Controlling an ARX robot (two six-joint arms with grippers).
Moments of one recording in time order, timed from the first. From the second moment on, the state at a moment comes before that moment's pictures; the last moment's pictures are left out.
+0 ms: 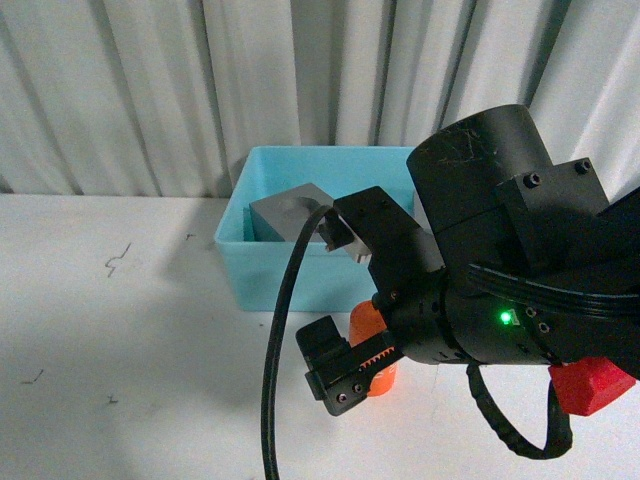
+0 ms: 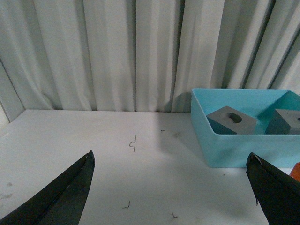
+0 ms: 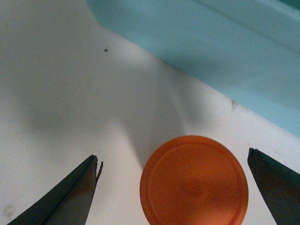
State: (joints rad) left arm 0.00 0.01 0.01 0.00 0.00 -0.01; right arm 0.49 2.03 1.00 0.24 -0.08 -0.10
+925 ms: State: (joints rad) left arm 0.00 0.01 0.01 0.00 0.00 -0.01; right arm 0.36 1.70 1.12 0.35 -0.16 0.02
